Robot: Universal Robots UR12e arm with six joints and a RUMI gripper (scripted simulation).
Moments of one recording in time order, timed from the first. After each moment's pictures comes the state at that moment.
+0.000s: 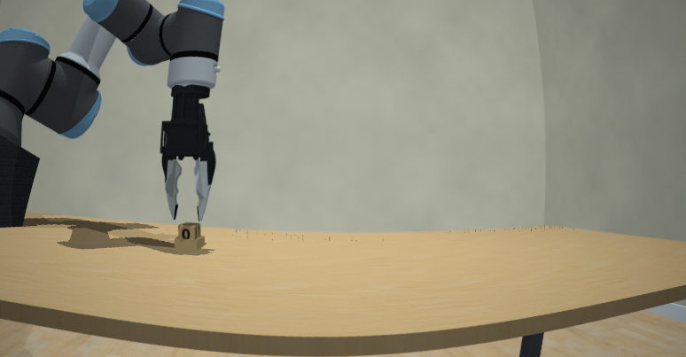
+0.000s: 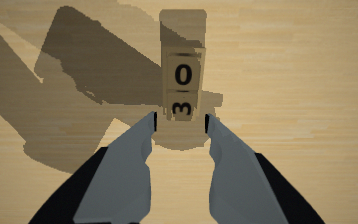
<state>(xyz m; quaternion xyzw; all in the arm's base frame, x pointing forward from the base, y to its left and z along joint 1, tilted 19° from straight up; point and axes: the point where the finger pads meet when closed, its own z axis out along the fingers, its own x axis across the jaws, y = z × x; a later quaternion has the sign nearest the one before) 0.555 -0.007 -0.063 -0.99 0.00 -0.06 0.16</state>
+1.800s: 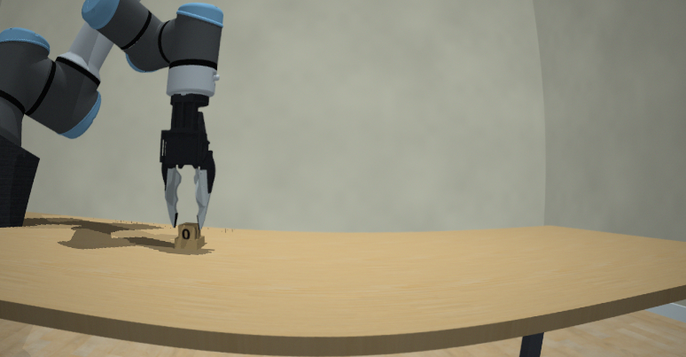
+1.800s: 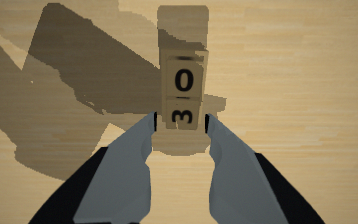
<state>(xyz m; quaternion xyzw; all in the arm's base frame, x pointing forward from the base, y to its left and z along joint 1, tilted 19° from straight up) 0.556 -0.002 -0.077 -0.99 0.00 -0.06 0.16</state>
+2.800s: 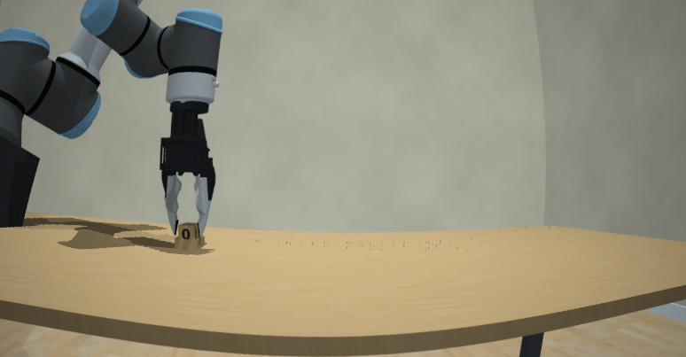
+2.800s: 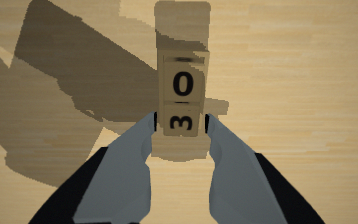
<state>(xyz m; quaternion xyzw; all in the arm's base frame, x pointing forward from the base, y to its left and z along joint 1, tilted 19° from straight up) 0.558 0.001 -0.088 -0.99 0.00 -0.06 0.16</state>
